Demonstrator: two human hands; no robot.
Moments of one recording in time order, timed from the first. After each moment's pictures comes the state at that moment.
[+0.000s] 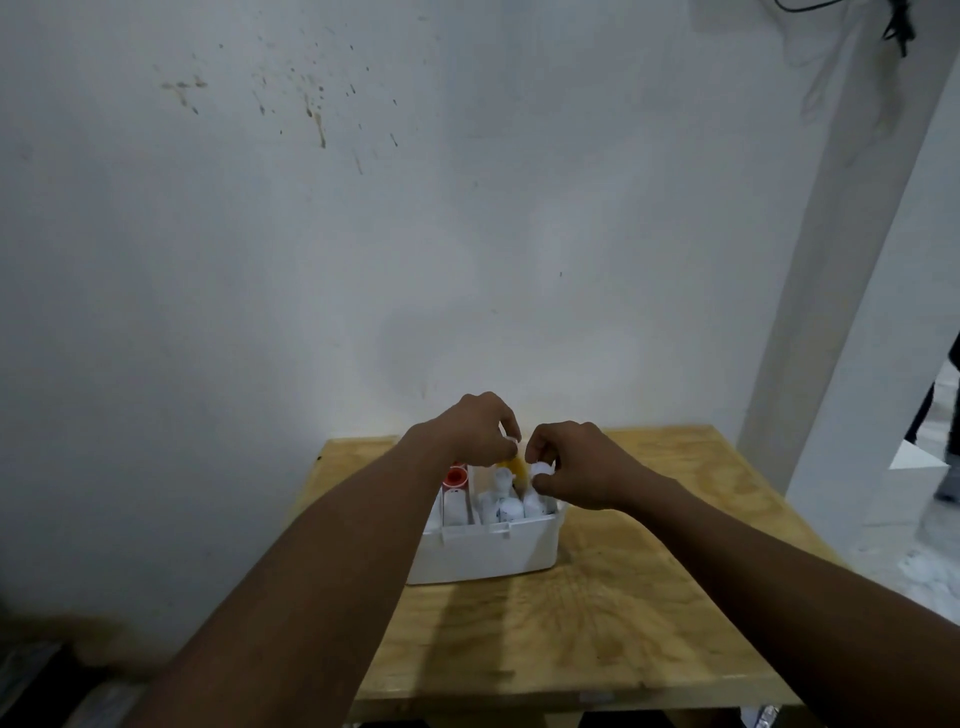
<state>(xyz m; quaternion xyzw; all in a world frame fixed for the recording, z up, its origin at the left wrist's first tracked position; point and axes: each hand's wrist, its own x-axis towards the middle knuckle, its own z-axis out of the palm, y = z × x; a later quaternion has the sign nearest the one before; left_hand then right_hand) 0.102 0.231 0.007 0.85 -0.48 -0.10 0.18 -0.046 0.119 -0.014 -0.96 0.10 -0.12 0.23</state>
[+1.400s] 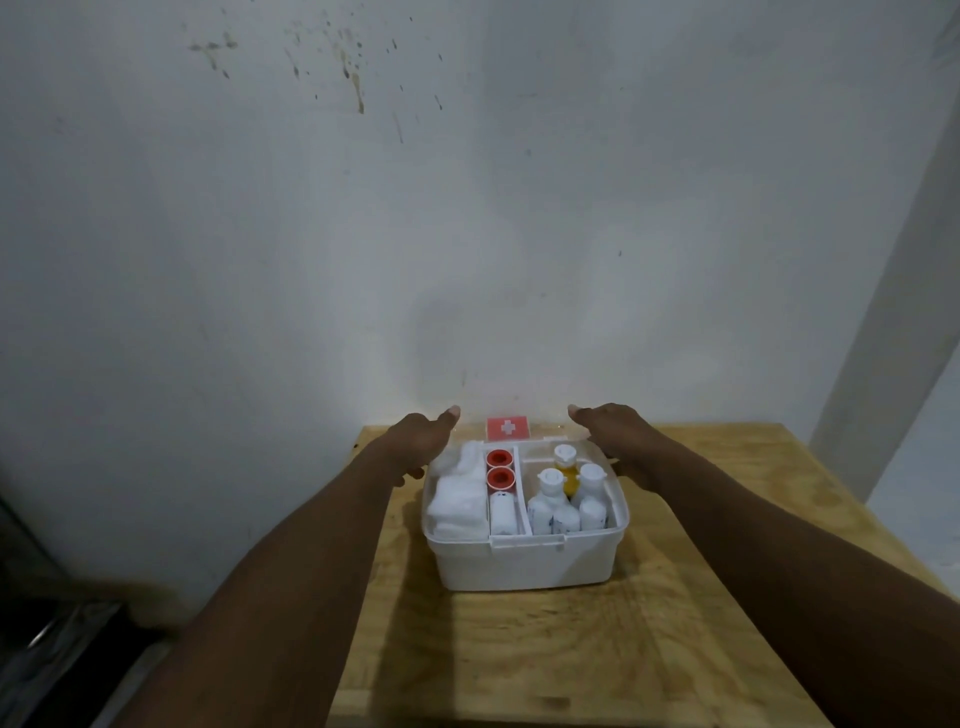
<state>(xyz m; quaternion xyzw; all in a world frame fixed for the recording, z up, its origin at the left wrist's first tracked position) 0.172 0.305 -0.028 0.92 -0.15 -0.20 0.30 0.029 0.098 -0.030 -0.74 0.34 -0.09 0.57</state>
